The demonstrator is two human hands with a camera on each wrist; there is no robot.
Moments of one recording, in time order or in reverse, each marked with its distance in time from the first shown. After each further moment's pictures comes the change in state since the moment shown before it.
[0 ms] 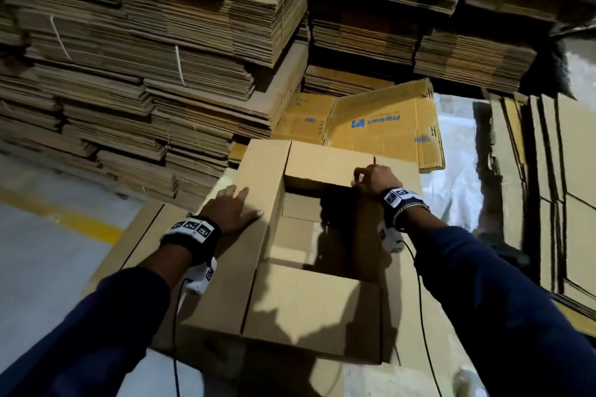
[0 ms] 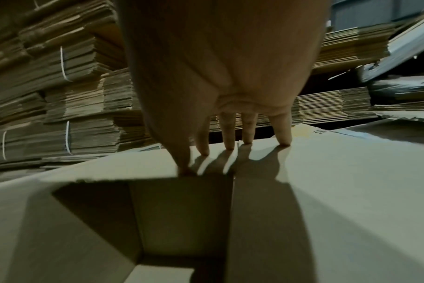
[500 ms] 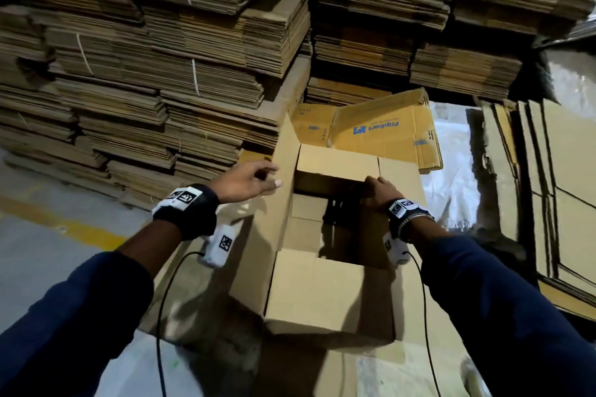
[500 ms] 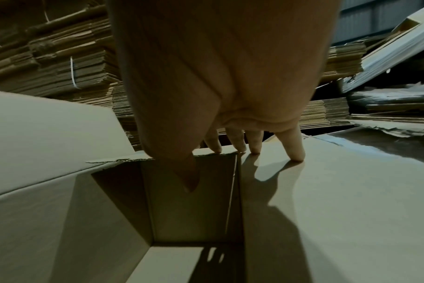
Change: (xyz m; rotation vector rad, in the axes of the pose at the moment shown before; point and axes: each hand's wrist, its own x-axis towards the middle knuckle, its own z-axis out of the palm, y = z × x) left_hand -0.059 0.027 -0.105 -0.502 -0.063 0.258; right_hand -0.042 -0.004 0.017 0.000 -0.047 0.059
